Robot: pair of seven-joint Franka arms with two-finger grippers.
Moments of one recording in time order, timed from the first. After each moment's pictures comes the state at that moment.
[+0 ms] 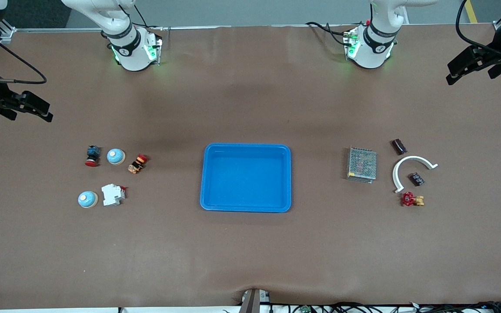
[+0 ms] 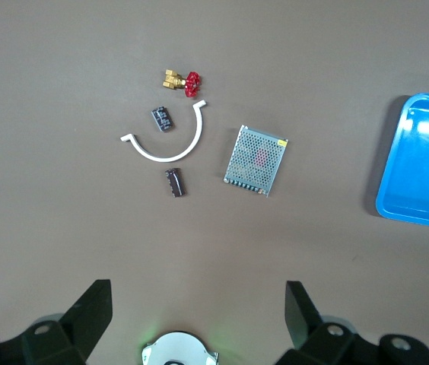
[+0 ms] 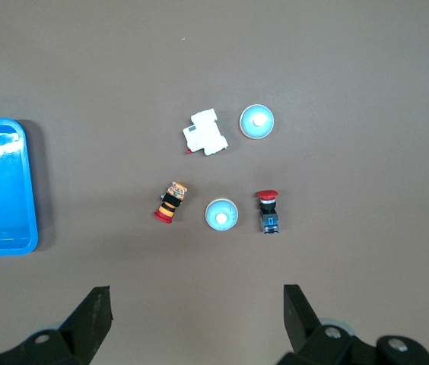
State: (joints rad) left arm -0.05 -0.10 -0.06 -1.51 0.02 1.38 -0.24; right arm -0.03 -0.08 0.01 -1.72 0.01 1.64 0.05
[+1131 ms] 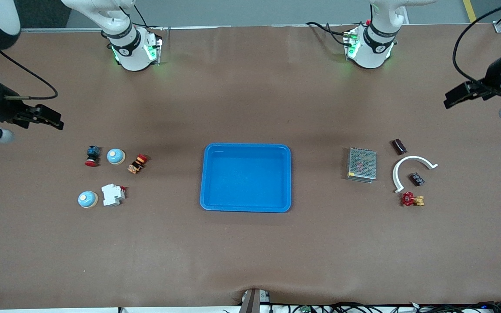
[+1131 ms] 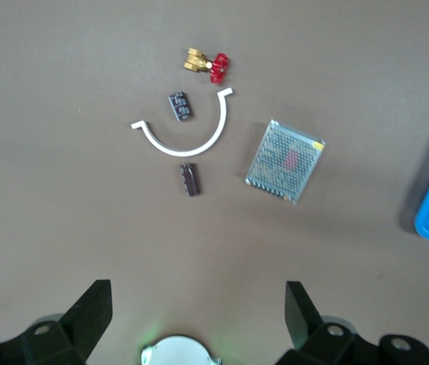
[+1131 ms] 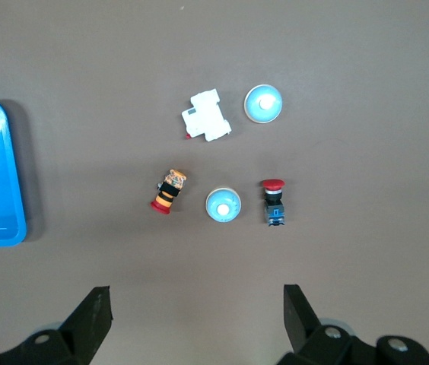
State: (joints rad) left arm 0.04 -0.05 -0.05 -1.68 0.02 1.53 -0.24; right arm -0.02 0.01 0.01 -1.73 0.01 1.64 0.05
